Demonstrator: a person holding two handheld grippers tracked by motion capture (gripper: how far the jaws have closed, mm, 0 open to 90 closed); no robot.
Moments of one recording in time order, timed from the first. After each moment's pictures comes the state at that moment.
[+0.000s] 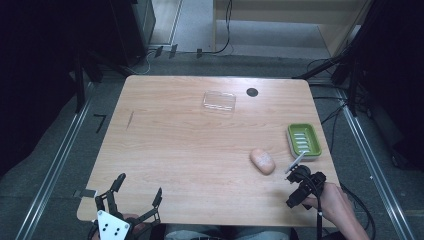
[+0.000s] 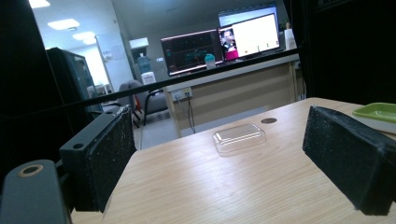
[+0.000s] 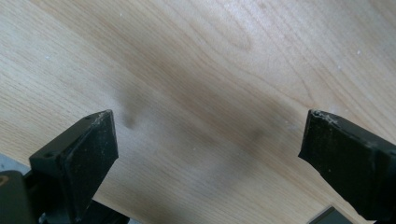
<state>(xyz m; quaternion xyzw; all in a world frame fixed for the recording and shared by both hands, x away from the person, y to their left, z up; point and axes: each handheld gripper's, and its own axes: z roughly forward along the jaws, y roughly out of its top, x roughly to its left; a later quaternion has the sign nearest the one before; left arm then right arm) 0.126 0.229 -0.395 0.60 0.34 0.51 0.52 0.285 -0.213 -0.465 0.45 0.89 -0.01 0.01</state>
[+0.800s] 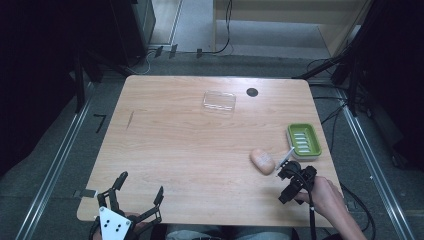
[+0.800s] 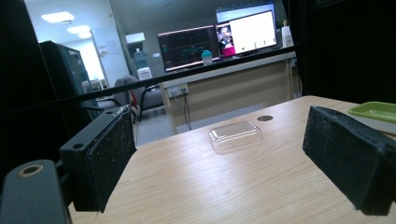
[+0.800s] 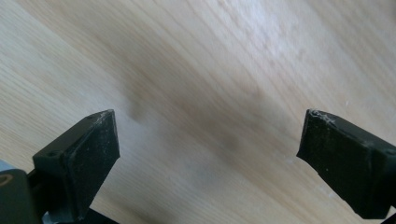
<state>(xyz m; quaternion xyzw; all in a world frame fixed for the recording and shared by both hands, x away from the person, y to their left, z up) 0.129 0.228 -0.394 0.60 0.35 0.50 0.52 0.296 -0.187 -0.457 0.42 0.91 -0.01 0.03</state>
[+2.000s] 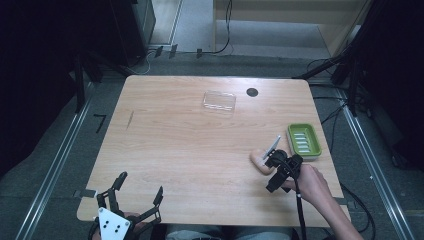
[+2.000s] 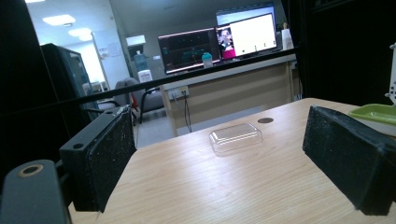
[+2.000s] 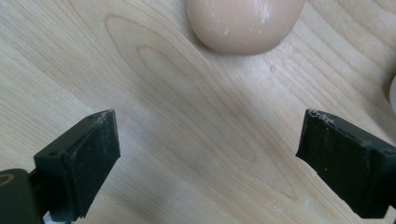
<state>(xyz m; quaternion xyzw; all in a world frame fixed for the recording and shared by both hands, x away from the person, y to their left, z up) 0.128 0.229 -0.395 0.60 0.35 0.50 0.52 0.322 -0.155 -0.444 0.40 0.92 0.01 0.03</state>
